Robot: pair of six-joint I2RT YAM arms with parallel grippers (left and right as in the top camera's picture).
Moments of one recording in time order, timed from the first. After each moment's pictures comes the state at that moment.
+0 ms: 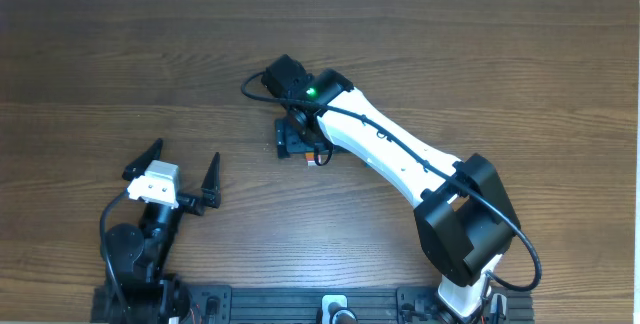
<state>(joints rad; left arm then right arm) 0.03 0.01 0.01 -0.06 0.25 0.00 0.73 1.92 1.52 -1.06 0.01 0.62</state>
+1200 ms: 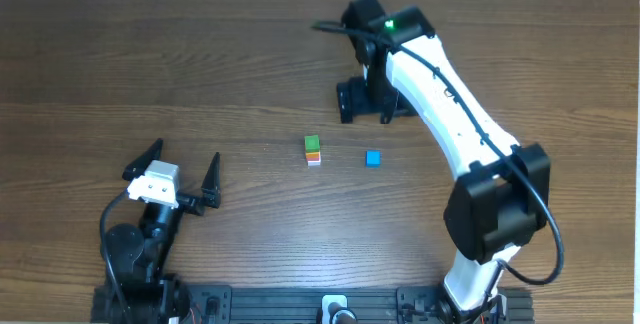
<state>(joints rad) 0.03 0.01 0.01 -0.06 0.25 0.00 0.40 1.93 1.67 -1.34 0.04 0.31</state>
